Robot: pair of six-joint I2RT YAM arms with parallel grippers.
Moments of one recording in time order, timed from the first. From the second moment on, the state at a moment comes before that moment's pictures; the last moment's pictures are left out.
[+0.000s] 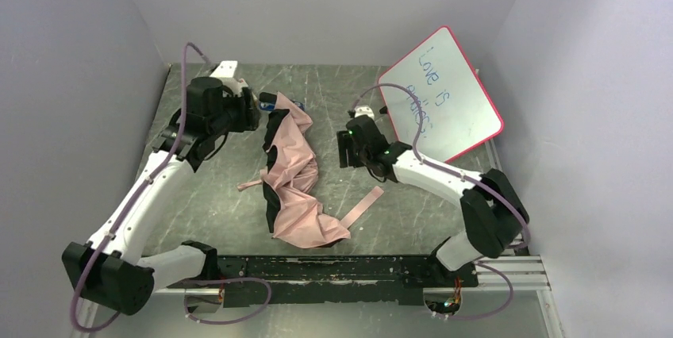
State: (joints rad) left arm -0.31 1.16 1.10 -0.47 -0.08 -0.28; right arm 0.71 1.54 0.97 -0.20 0.23 0.38
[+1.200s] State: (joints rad) left arm -0.39 1.34 1.07 -0.35 0.13 -0.15; right arm 0.71 1.33 0.74 -0.05 -0.21 0.32
